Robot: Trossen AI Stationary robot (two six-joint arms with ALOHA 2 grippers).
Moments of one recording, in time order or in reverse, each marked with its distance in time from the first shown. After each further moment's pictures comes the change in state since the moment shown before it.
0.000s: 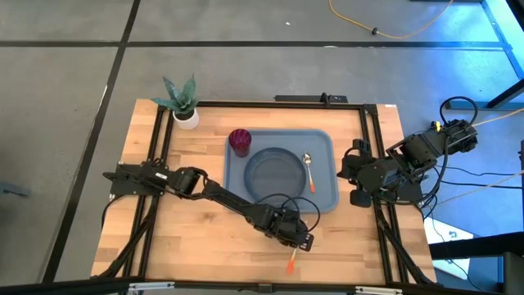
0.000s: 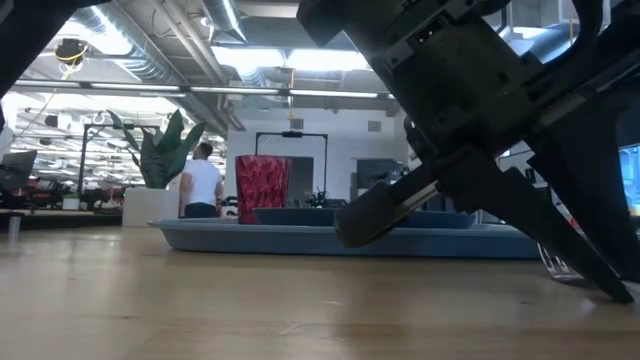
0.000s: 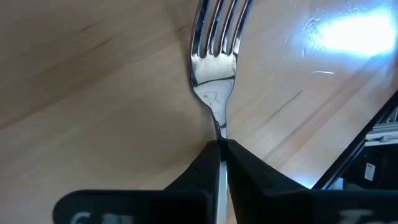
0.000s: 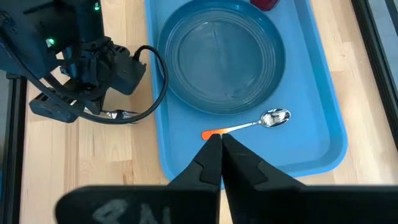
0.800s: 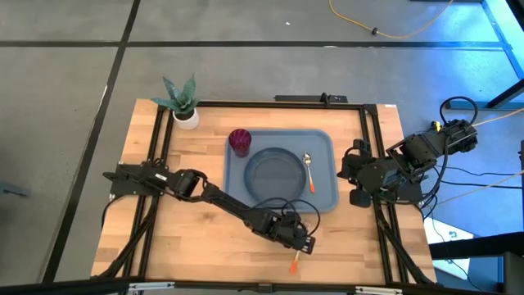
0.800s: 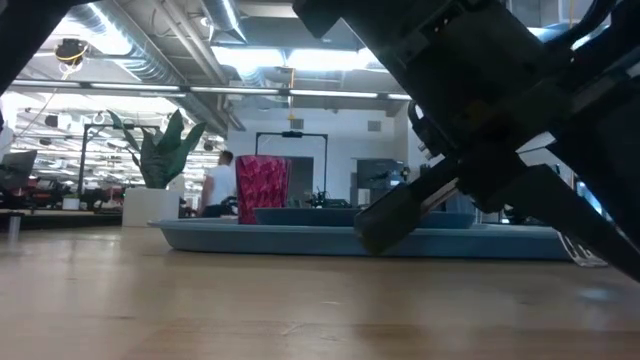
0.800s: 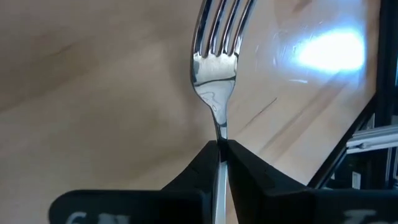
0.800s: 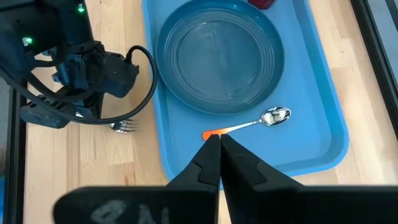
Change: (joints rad) left arm -0.027 0.002 -0.002 0.078 -0.099 0.005; right arm 0.000 0.000 0.000 -0.001 -0.002 0.029
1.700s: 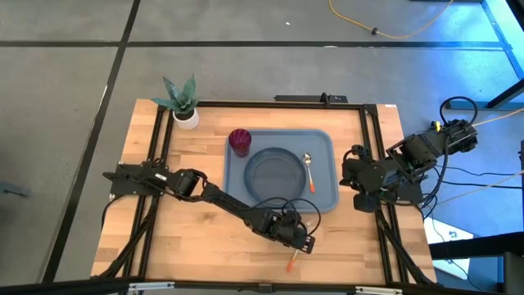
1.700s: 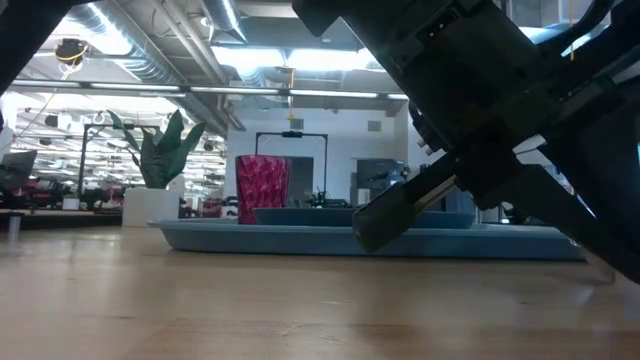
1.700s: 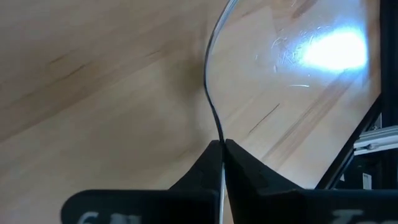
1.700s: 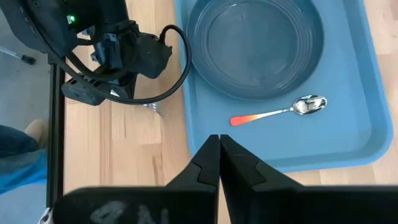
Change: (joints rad) left arm 0.002 -0.003 0.000 -0.017 -0.022 0.048; right arm 0.000 0.000 0.000 0.002 -0.138 -0.005
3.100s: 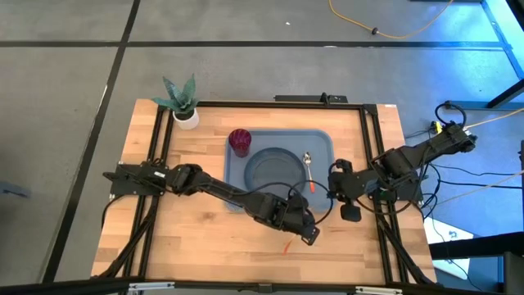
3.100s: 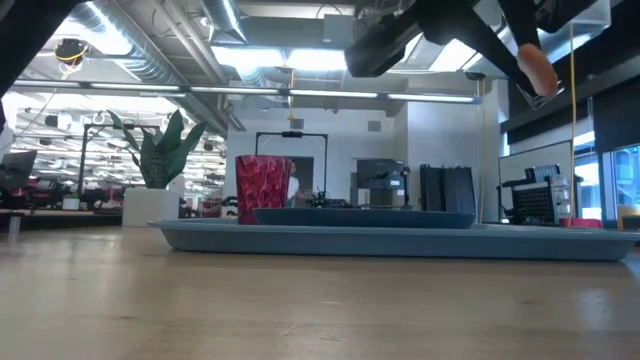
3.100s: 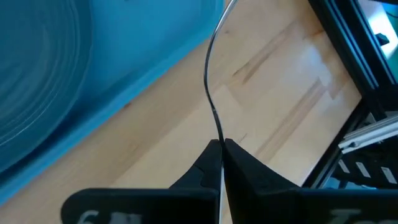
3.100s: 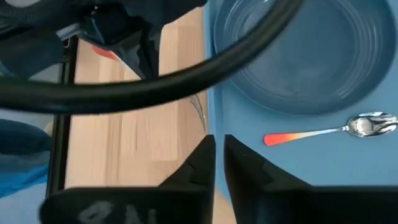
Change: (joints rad) left arm 0.038 -0.052 0.369 -0.532 -0.110 0.285; right arm -0.026 -0.032 -0.314 0.356 -0.087 -0.052
